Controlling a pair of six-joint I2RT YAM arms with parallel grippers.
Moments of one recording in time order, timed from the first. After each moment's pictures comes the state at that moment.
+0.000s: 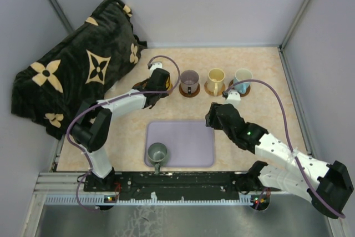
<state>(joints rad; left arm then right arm) -0.62 1.80 1.17 -0.10 -0.45 -0.50 0.80 0.91 0.62 -0.32 0.43 0.67</state>
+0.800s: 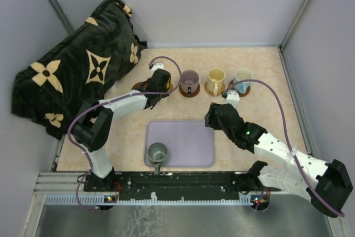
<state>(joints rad) -0.62 1.81 1.16 -0.06 -0.47 -0.46 0.80 0.93 0.61 -0.31 0.42 0.67</state>
